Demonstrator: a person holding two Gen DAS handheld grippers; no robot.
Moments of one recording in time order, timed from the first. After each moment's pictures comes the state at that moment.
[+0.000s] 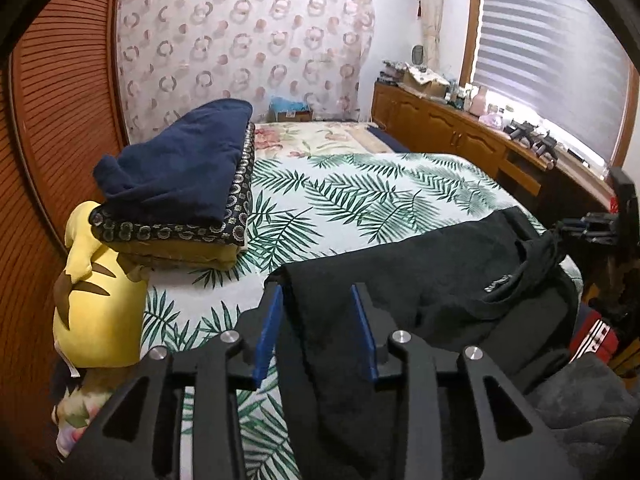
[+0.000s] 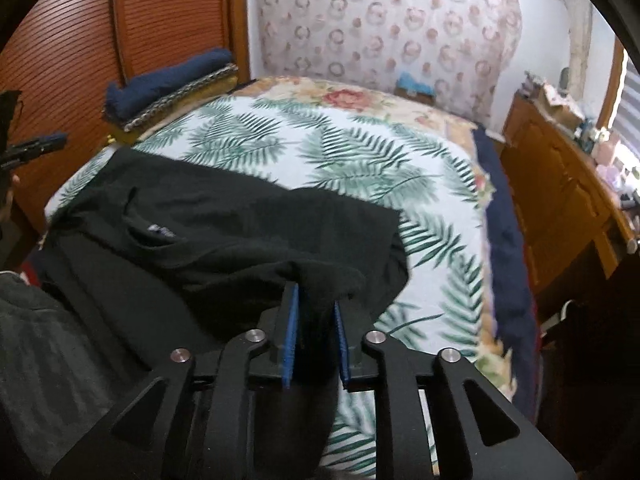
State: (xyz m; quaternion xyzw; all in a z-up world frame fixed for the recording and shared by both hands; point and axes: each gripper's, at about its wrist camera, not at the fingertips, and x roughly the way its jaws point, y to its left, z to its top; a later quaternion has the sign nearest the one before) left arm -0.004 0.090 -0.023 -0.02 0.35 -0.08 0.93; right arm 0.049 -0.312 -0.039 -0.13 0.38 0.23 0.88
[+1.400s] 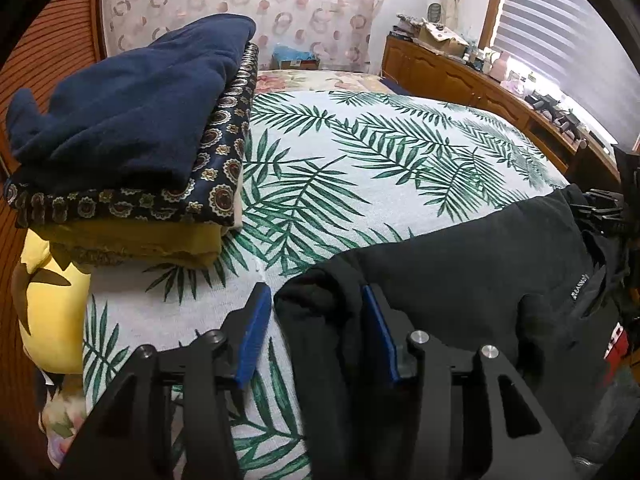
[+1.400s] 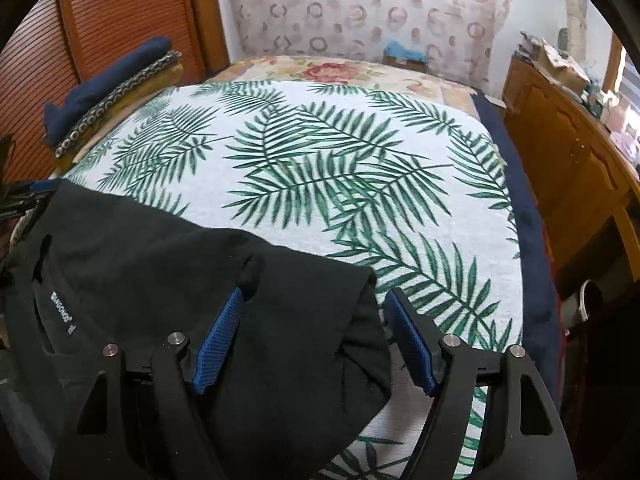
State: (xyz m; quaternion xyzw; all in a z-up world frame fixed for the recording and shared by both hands) left arm 0.086 0.108 -0.097 -0.03 0.43 -0.08 0.90; right arm 0.166 -0.307 -0.091 -0.10 0.44 0.23 0.87
